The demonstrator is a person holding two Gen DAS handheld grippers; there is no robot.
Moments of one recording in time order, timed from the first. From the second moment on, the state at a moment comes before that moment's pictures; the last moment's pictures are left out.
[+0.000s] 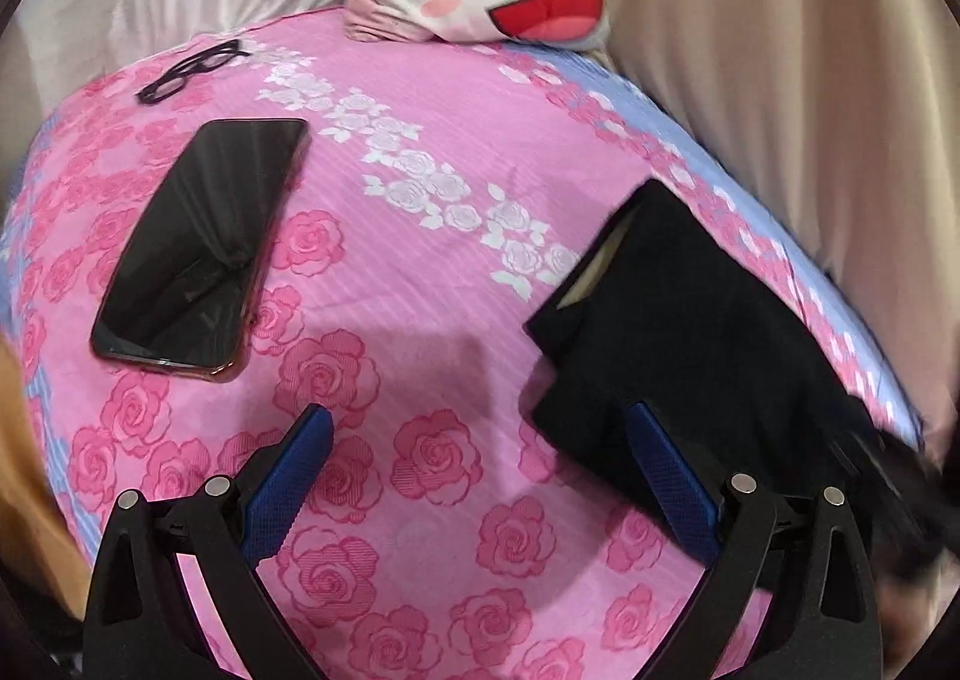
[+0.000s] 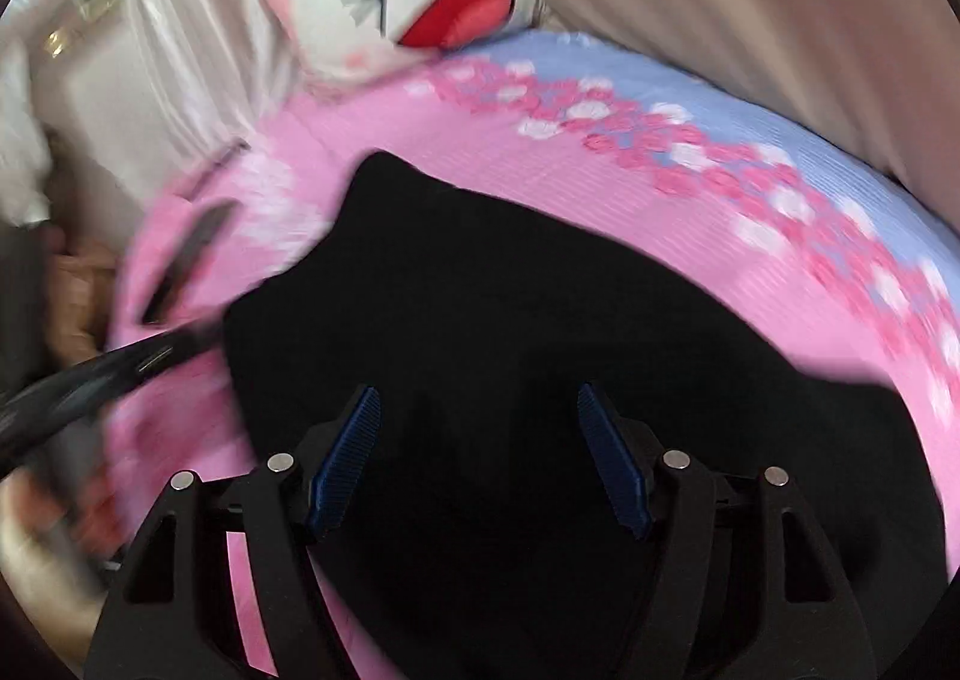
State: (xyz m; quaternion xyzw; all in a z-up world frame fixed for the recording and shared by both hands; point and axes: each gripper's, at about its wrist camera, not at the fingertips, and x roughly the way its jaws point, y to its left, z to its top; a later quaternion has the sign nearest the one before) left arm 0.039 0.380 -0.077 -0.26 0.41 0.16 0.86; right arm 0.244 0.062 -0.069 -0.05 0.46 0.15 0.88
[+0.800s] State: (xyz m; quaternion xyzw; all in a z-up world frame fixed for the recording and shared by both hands) left arm 0.129 0.360 -0.082 -0.23 0.37 0.10 0.90; right arm 0.076 -0.083 0.041 0.01 0.29 -0.10 0.95
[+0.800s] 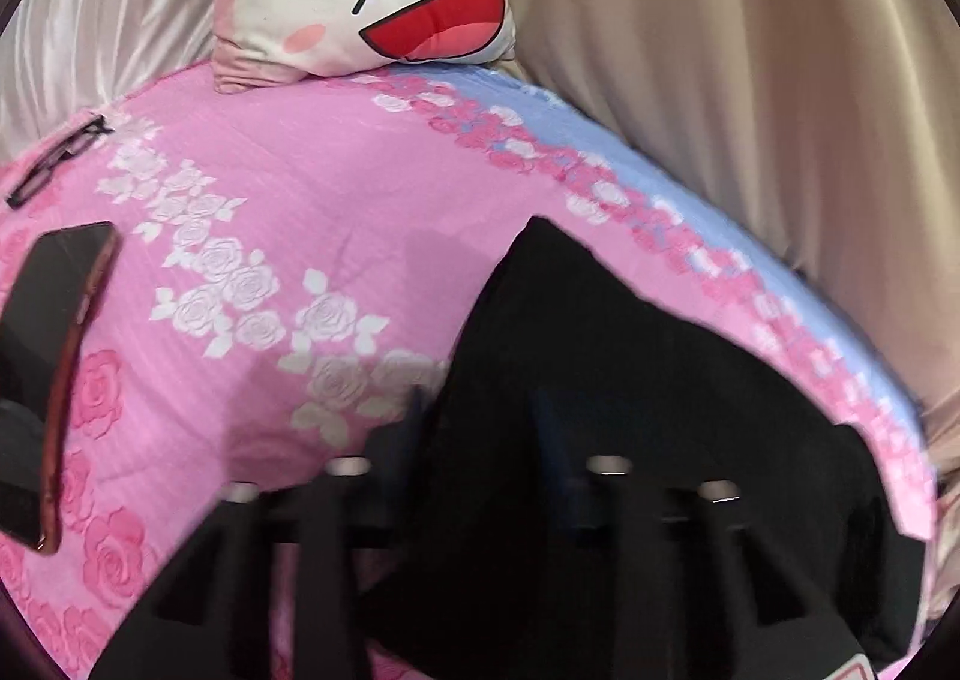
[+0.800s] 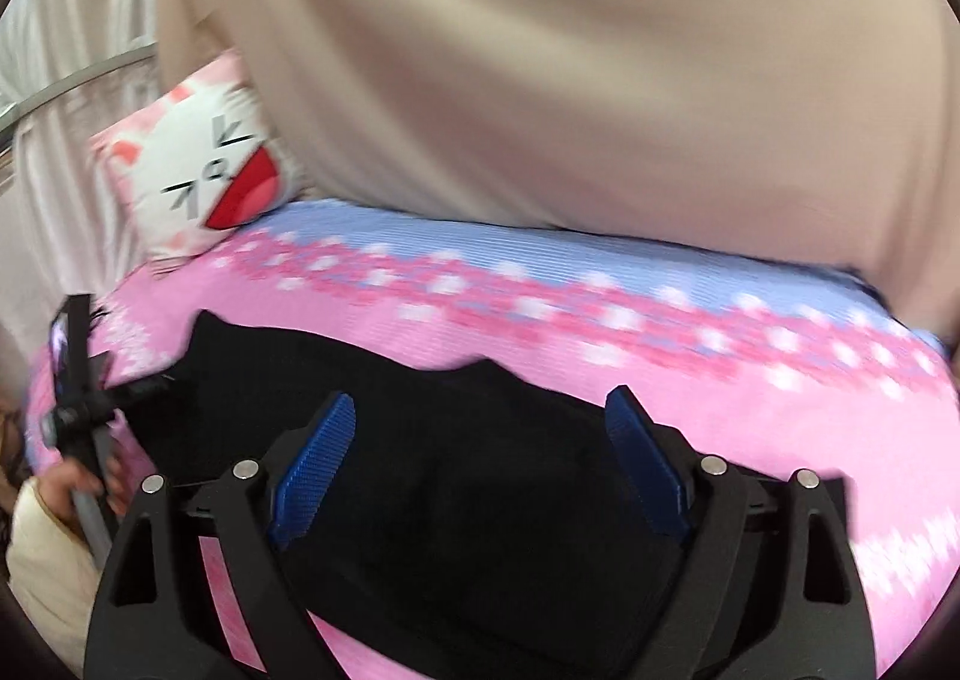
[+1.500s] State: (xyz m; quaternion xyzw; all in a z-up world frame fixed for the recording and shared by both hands) left arm 0.109 -0.076 0.044 0.02 0.30 -0.28 0.91; right arm -0.170 -0.286 0.021 0.17 0.24 -0.32 0.90
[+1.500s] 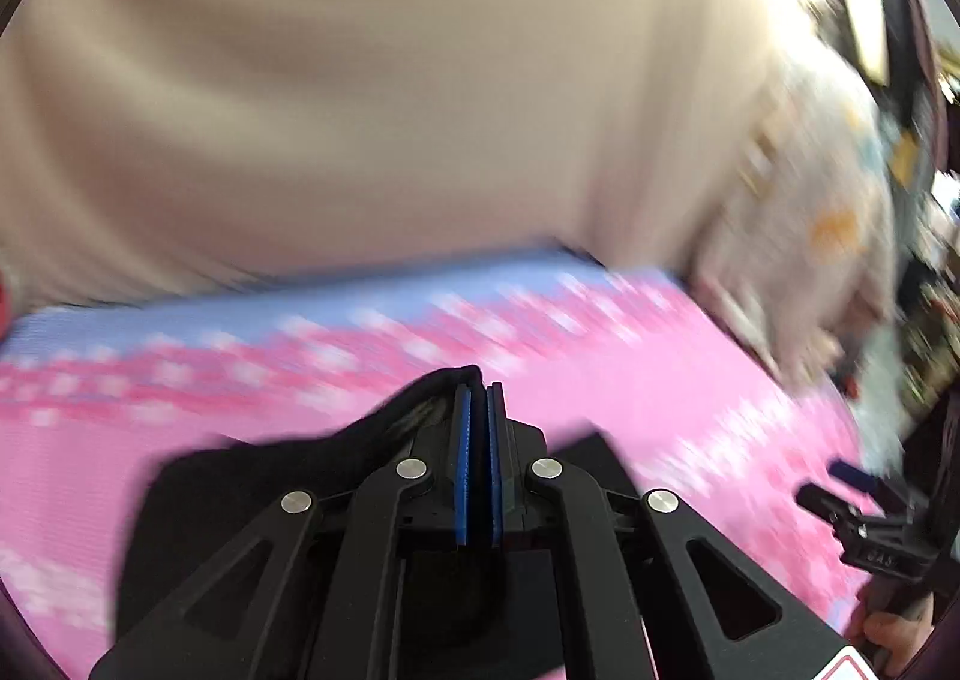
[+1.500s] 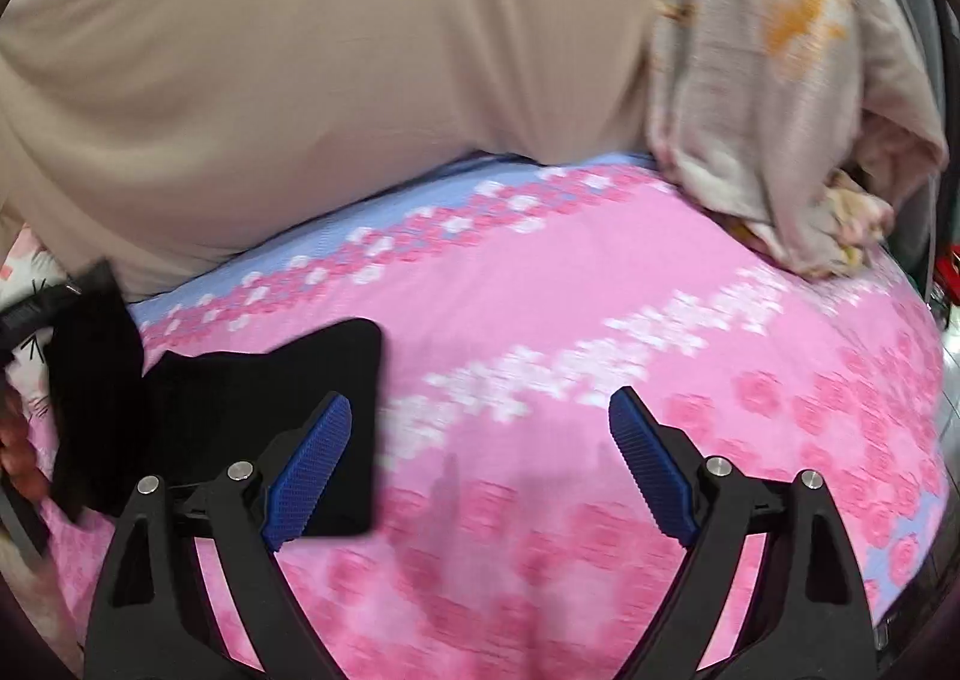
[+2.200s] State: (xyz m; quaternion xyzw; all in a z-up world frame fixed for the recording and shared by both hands) left arm 0.033 0.028 0.080 -0.04 0.24 -0.12 0.96; right arm -0.078 -0.244 0.012 0.25 0.29 0.02 0.92
